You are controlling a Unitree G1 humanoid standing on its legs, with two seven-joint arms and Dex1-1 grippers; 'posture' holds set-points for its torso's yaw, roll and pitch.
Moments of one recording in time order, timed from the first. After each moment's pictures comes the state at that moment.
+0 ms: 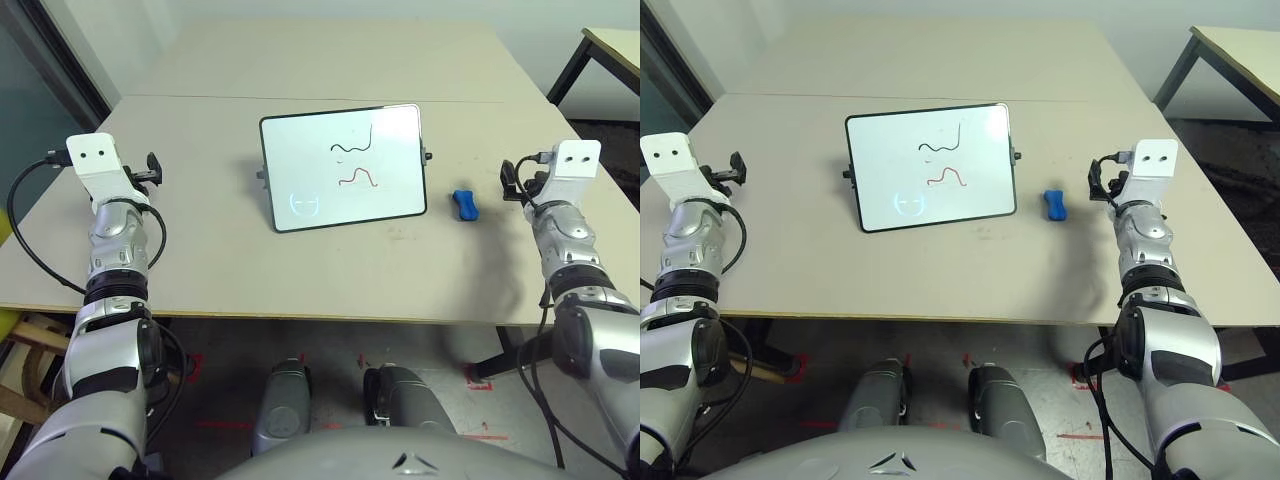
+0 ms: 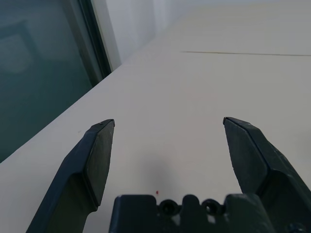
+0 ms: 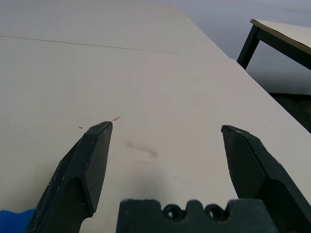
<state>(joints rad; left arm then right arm) -0.66 0.57 0.33 0.92 -0.14 -0.14 -0.07 -0.73 -0.46 -0.29 1.14 0.13 -0.30 0.19</state>
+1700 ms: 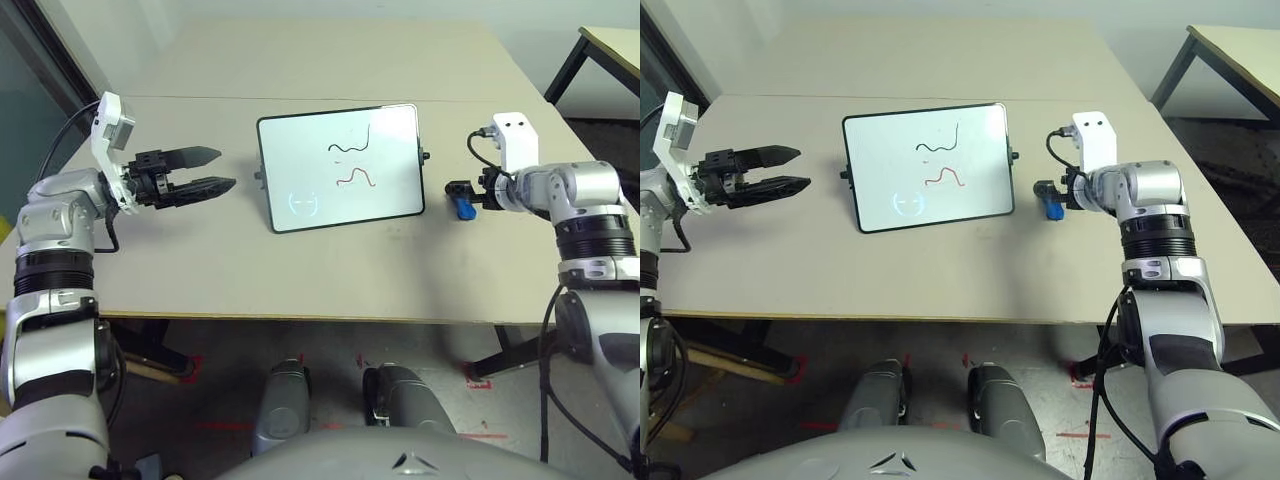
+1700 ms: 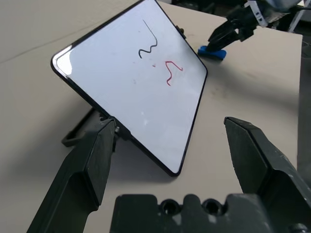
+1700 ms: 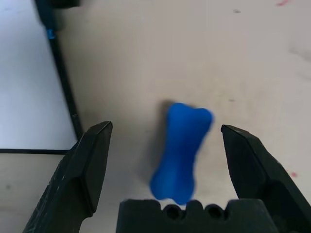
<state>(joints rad) -0.68 0.81 0.14 0.57 -0.39 0.35 -1.47 -0.83 -0.47 -0.02 0.50 0.18 1.11 0.40</state>
